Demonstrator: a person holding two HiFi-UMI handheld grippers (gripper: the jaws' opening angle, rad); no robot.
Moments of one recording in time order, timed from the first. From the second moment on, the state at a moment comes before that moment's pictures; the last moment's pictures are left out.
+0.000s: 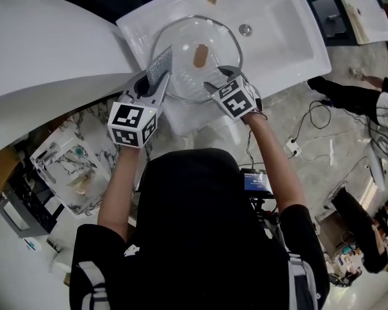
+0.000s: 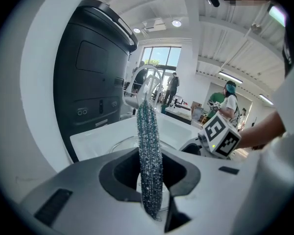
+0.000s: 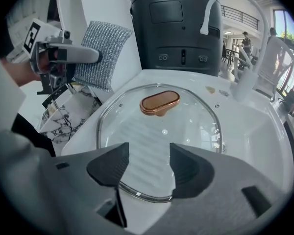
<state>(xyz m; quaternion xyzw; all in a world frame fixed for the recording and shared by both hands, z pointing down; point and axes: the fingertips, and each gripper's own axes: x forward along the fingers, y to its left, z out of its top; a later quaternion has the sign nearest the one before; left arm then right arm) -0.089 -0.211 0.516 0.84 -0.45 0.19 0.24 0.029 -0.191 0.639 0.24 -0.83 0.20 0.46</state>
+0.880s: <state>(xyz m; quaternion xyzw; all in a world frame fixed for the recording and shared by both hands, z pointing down) -0.064 -0.266 0.523 0.86 -0.38 0.32 0.09 0.028 -0.189 0.640 0.25 -0.83 0.19 0.45</state>
